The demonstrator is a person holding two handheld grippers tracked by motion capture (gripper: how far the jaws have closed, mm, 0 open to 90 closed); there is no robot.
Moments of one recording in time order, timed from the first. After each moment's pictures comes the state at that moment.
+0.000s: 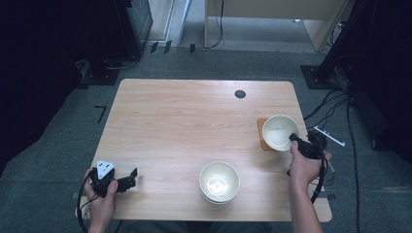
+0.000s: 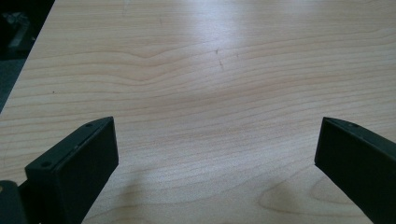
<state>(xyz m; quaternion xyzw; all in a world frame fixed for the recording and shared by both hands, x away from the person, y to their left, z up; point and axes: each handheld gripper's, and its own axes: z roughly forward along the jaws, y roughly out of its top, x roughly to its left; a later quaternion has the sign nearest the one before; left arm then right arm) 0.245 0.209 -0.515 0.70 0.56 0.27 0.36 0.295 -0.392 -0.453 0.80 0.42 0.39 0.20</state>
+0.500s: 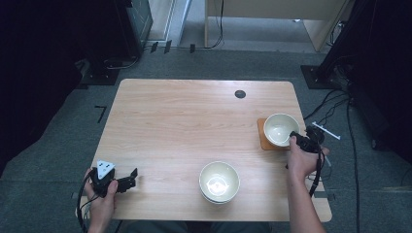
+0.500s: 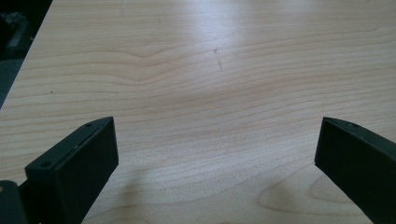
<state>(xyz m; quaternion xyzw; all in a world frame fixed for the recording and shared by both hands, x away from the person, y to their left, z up) 0.245 0.209 -0.515 0.70 0.56 0.27 0.36 0.323 -0.402 -0.469 0.82 0.40 0.35 0.20</state>
